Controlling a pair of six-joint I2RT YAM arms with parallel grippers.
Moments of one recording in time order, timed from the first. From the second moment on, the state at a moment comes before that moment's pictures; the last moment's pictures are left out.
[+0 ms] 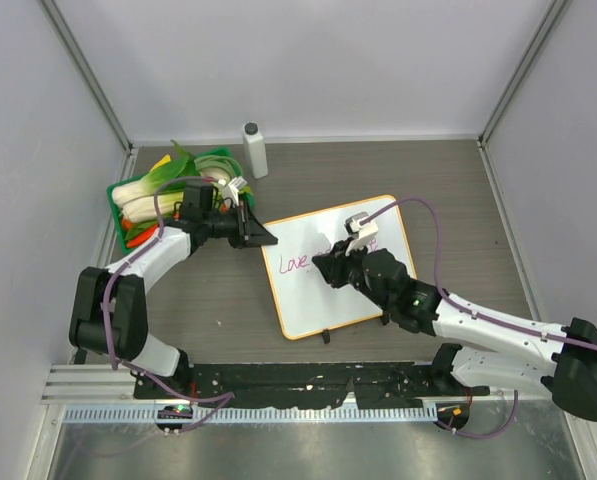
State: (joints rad) left arm -0.23 1.50 0.92 -0.16 0.86 -0.53; right arm 0.97 1.02 0.60 0.19 0.26 0.44
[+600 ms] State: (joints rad) left arm -0.23 1.52 0.93 -0.16 0.87 -0.53; right arm 1.05 1.12 0.60 0.26 0.34 0.44
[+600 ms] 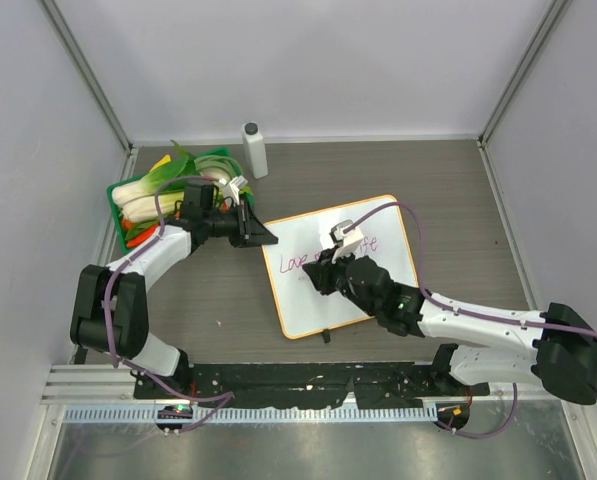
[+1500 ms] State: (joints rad) left arm -0.23 1.52 0.93 -0.16 0.87 -0.52; right arm 1.07 1.17 0.60 0.28 0.34 0.45
